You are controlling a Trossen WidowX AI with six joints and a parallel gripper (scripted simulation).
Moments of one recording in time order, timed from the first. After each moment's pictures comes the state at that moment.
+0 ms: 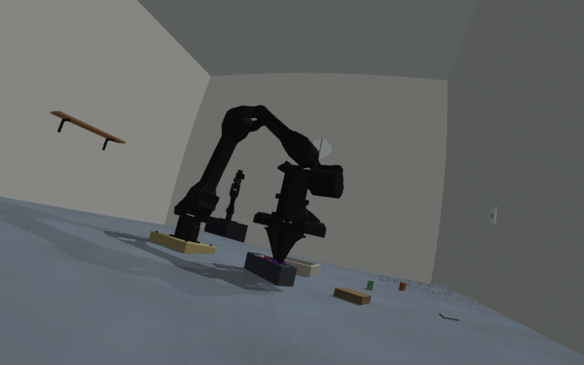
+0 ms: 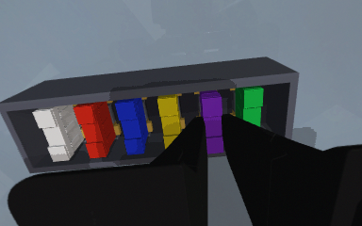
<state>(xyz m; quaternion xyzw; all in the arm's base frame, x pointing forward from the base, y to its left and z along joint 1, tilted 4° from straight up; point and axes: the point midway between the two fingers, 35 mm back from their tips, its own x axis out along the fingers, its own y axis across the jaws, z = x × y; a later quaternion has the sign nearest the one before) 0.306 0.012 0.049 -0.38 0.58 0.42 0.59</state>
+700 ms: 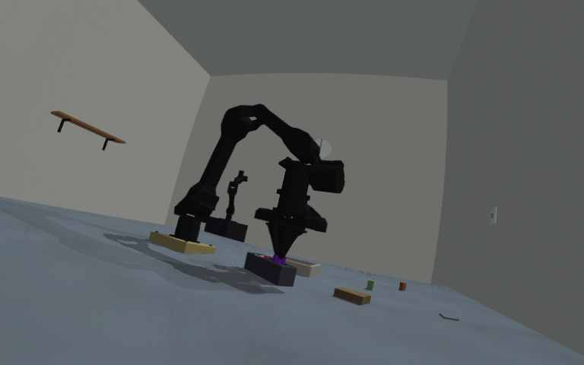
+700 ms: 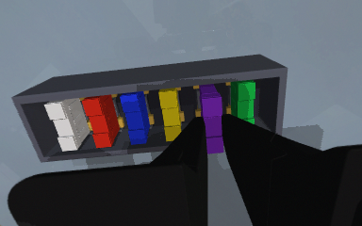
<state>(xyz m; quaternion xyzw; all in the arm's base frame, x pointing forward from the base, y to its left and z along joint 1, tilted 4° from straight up) 0.306 0.011 0.059 -0.38 0.58 0.42 0.59</state>
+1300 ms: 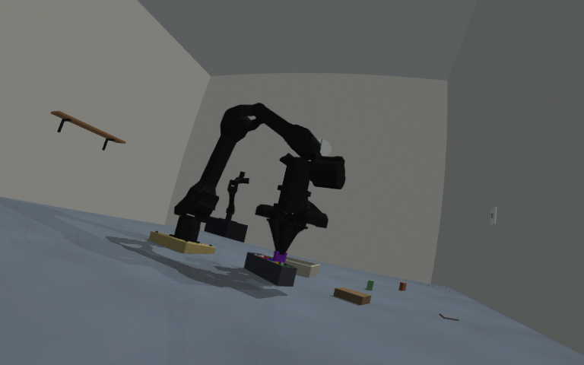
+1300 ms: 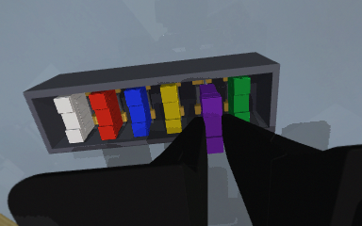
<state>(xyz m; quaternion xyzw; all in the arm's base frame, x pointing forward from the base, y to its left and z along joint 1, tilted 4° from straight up) 0.306 0.010 0.068 -0.38 0.58 0.42 0.59</state>
